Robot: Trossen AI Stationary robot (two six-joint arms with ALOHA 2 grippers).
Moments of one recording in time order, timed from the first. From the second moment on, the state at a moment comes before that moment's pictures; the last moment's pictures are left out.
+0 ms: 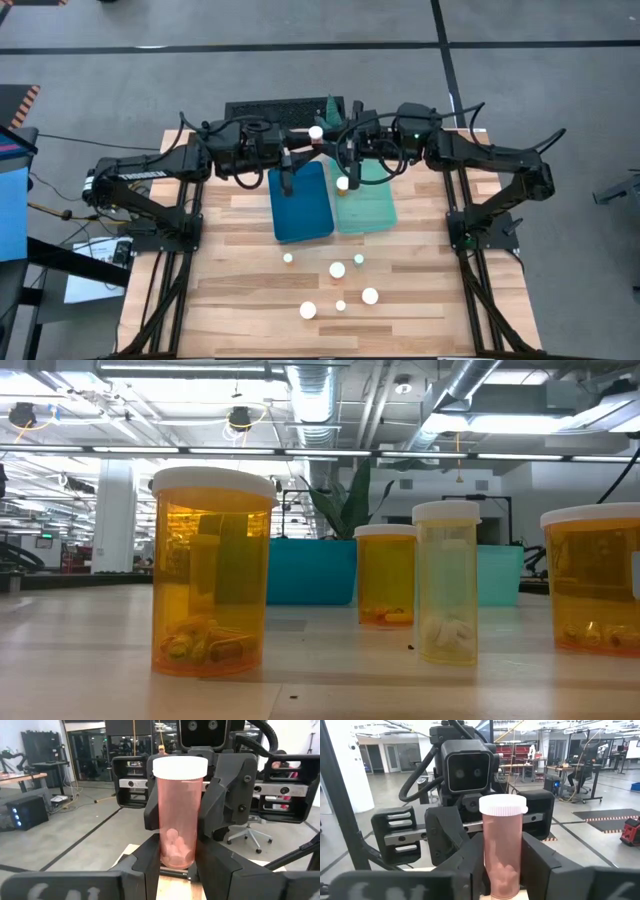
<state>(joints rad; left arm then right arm) 0.07 1.32 1.43 -0.10 -0.16 -0.01 -0.10 1.46 1.60 -0.06 -0.03 0.04</state>
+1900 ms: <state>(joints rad) 0.04 1.20 1.43 -0.51 -0.11 -0.09 -0.05 1.52 1.60 -0.34 -0.03 0.03</state>
